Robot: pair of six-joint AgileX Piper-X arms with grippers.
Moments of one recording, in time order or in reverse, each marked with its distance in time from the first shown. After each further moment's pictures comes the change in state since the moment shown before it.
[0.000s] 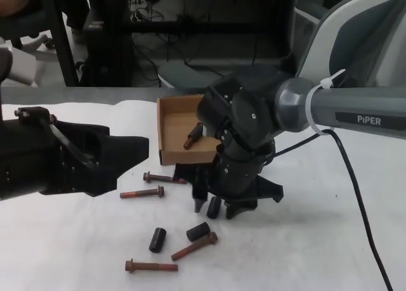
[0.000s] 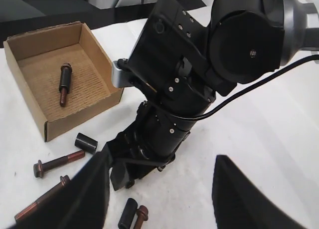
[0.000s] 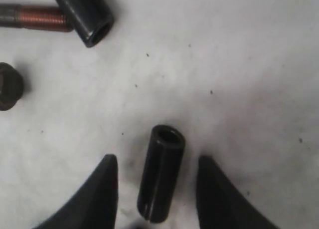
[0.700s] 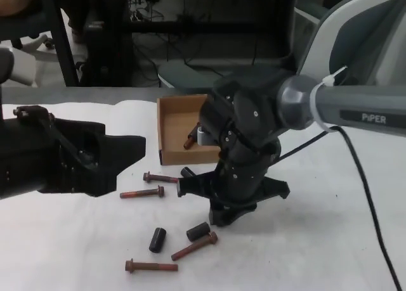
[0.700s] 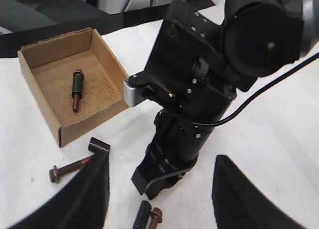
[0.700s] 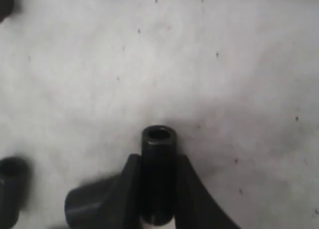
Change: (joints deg) left arm 0.0 0.0 0.0 0.0 -1.7 3.0; right arm 0.0 -1.7 0.2 5.5 -1.6 -12.0
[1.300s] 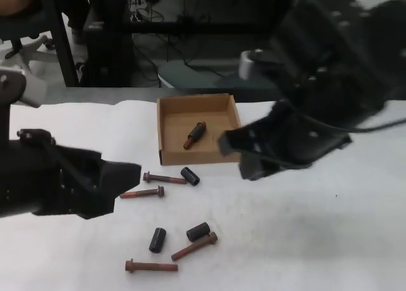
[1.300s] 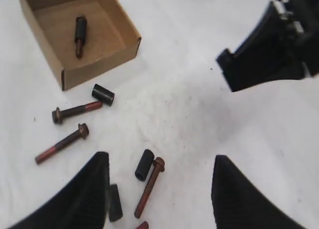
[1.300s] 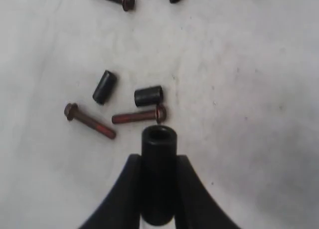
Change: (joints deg) left arm 0.0 0.0 0.0 8.1 -1.5 -1.2; right arm 0.1 -30.0 13.0 -0.1 0.3 -8.5
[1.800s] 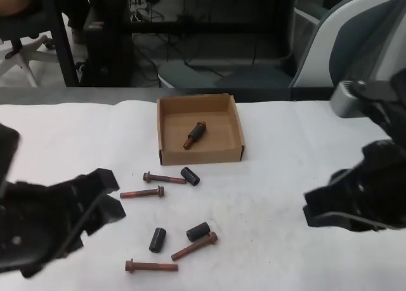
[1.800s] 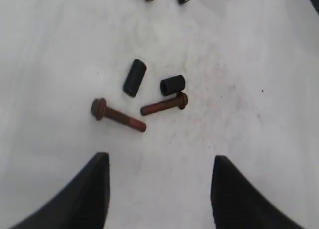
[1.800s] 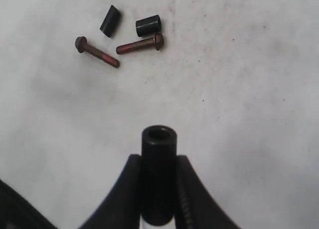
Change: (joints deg) left arm -9.6 0.9 0.0 15.1 -16.5 -50.6; right arm 0.0 -25.0 18.9 0.2 -1.6 -0.2
